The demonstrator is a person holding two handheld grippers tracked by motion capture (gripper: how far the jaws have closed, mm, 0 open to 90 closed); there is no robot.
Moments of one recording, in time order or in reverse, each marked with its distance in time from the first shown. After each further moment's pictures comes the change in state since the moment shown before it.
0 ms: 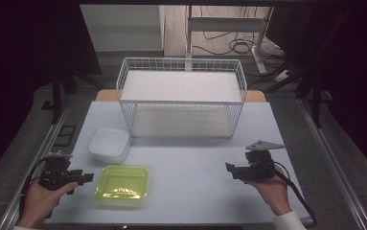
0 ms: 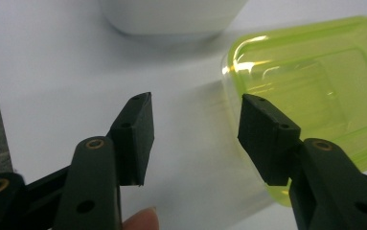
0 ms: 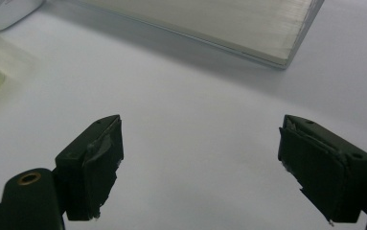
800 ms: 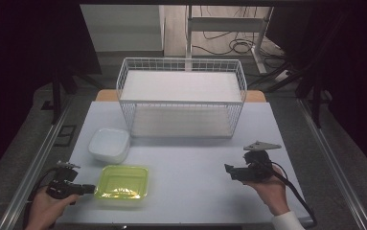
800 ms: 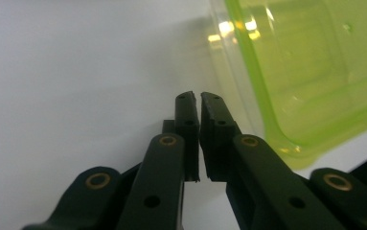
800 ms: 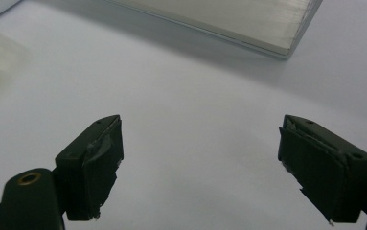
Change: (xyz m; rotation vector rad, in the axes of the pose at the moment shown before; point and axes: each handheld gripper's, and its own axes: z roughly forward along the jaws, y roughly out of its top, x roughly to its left) left arm -0.004 -0.022 0.025 0.129 -0.100 -0.006; right arm 0.002 -0.002 0.006 0.034 -0.014 0.001
